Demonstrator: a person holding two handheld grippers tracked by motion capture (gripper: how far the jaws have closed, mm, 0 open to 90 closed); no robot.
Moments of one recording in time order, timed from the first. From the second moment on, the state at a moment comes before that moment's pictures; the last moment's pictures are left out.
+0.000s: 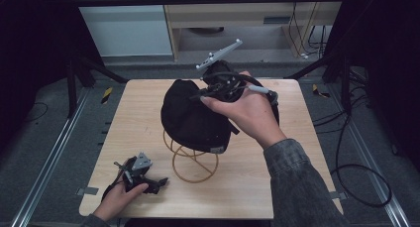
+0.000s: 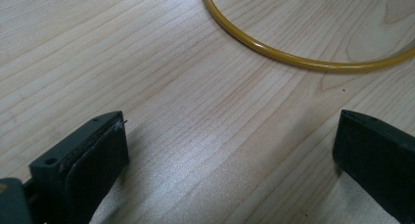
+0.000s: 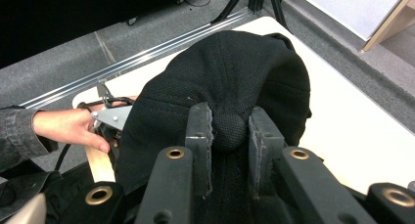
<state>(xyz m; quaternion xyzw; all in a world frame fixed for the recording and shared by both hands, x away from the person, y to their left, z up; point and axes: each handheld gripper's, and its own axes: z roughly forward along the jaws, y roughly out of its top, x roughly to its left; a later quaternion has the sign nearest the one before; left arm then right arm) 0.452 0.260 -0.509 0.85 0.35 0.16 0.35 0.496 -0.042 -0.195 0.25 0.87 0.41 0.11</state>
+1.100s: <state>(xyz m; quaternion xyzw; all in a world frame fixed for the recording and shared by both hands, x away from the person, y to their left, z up) 0.451 0.259 -0.509 0.85 0.35 0.16 0.35 0.509 -0.012 -0.227 0.25 0.89 0.36 0.10</state>
